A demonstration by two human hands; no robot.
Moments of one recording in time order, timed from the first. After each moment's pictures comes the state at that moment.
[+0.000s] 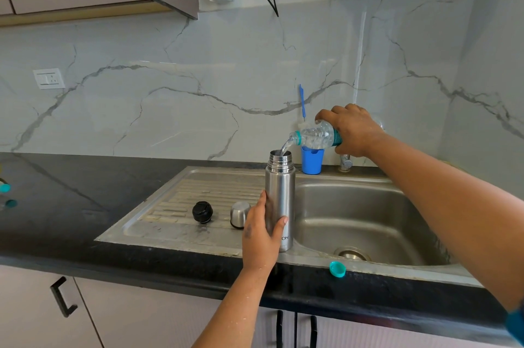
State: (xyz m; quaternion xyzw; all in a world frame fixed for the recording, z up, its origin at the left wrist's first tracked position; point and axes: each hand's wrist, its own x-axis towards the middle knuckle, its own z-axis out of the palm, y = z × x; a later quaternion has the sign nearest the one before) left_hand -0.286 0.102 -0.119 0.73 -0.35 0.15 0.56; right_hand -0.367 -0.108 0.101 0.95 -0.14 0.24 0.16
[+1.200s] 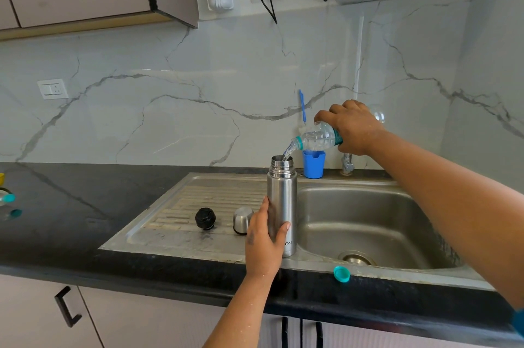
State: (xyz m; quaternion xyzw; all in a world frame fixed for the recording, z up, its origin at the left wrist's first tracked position) left_hand -0.288 0.104 -0.118 0.74 -0.34 0.14 0.56; right_hand -0.365 -0.109 0.111 0.93 -0.13 0.24 0.24
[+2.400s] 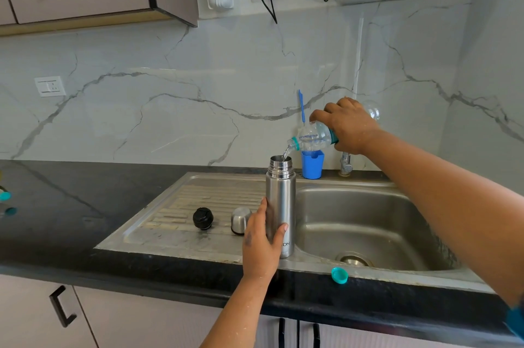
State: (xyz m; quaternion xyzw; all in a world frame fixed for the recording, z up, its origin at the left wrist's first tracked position) left_hand -0.285 0.103 -0.123 0.73 -0.35 0.15 0.56; right_hand -0.362 -0.105 0.116 0.93 -0.12 0.24 0.26
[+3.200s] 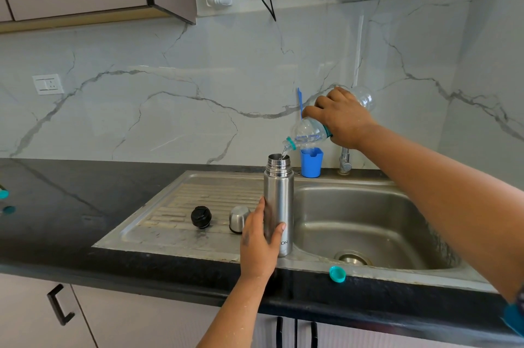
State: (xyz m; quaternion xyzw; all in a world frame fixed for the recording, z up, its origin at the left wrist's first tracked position) left_hand -0.284 0.104 -0.125 0.73 -0.36 0.14 0.57; right_hand -0.353 -0.104 0.122 0.89 -0.07 0.28 0.36
